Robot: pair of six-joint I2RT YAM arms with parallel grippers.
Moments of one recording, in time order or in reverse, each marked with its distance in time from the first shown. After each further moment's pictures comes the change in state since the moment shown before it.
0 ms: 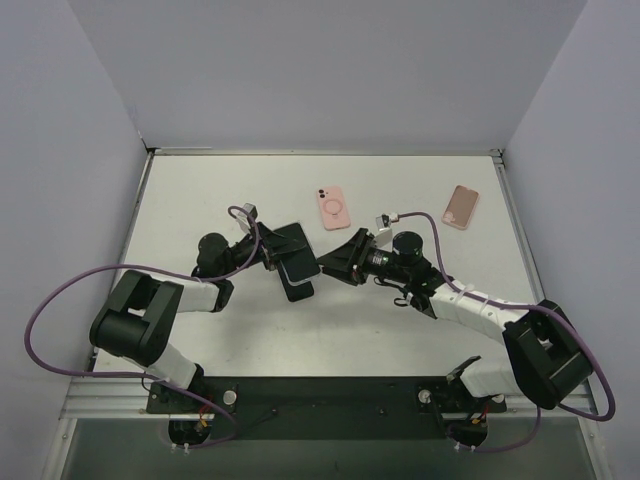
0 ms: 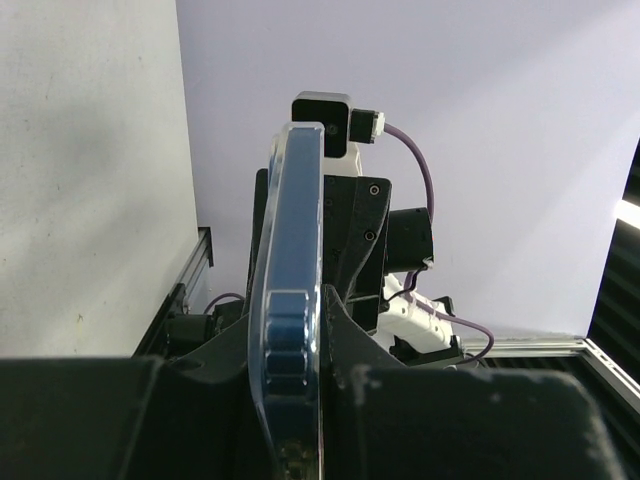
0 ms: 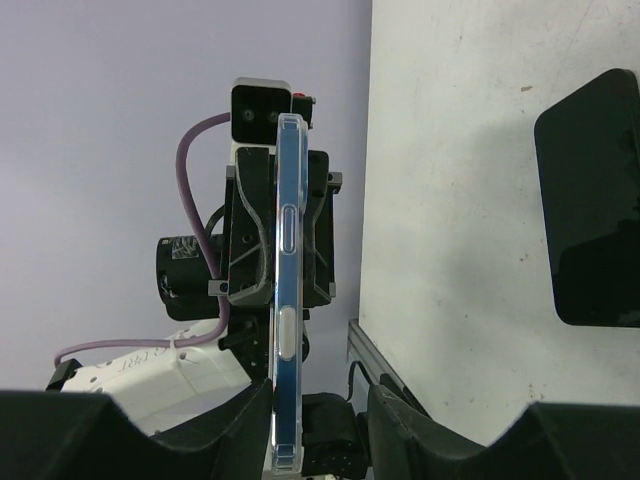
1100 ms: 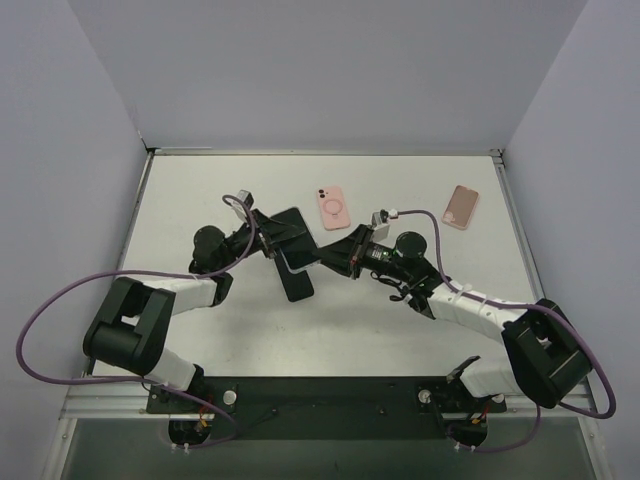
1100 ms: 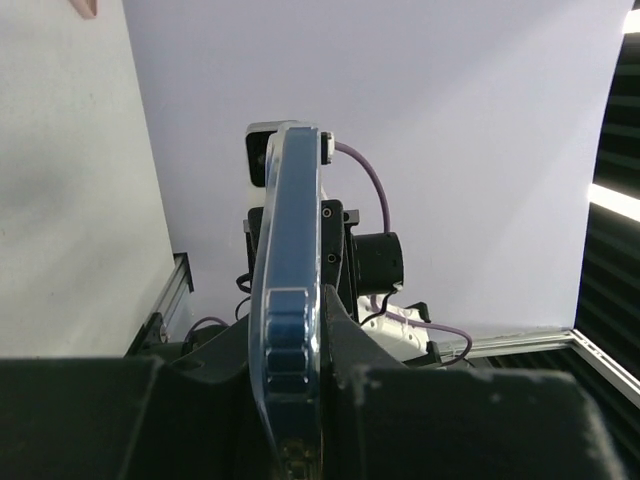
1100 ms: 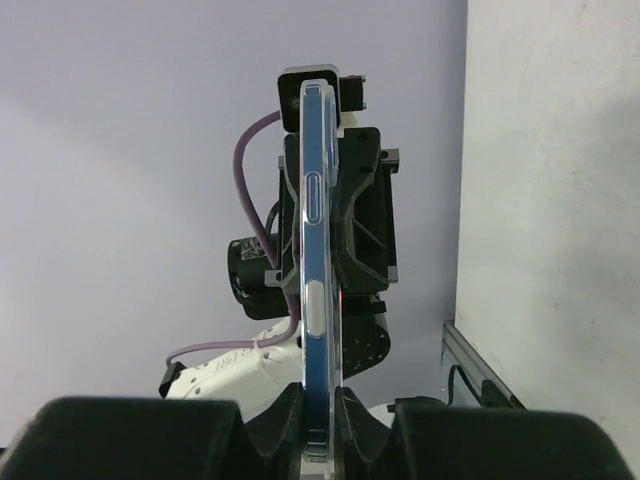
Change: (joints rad) left arm 0.001 -0.058 0.055 -0.036 -0.029 -0.011; right arm 0.026 0.006 -0.001 0.182 -0.006 0.212
